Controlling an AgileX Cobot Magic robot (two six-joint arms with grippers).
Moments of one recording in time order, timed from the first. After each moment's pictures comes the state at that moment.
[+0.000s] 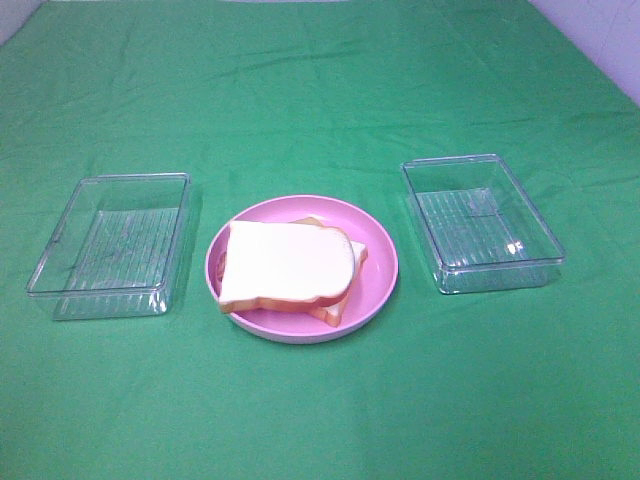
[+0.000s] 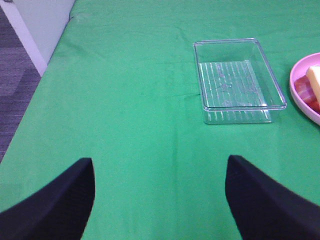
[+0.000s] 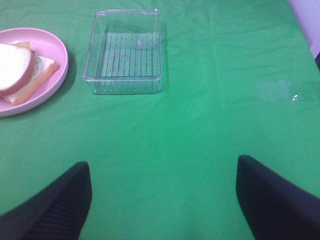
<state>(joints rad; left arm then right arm) 0.09 0.00 -0.50 -0.01 1.05 0.02 0.00 0.03 -0.51 0.10 1.08 -0.12</state>
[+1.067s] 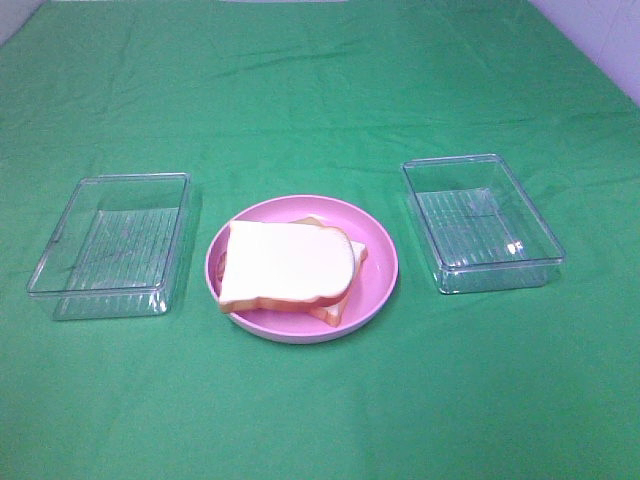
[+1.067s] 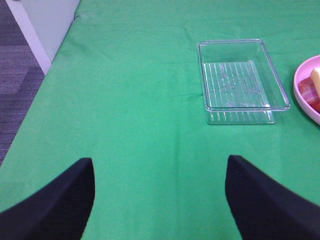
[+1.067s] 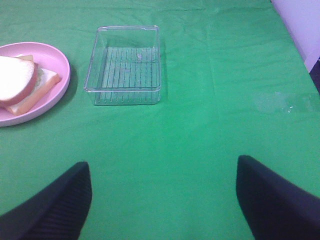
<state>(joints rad) 0.09 0.00 -0.50 -0.01 1.05 0.02 0.00 -0.01 -0.51 0.10 1.08 -0.12</state>
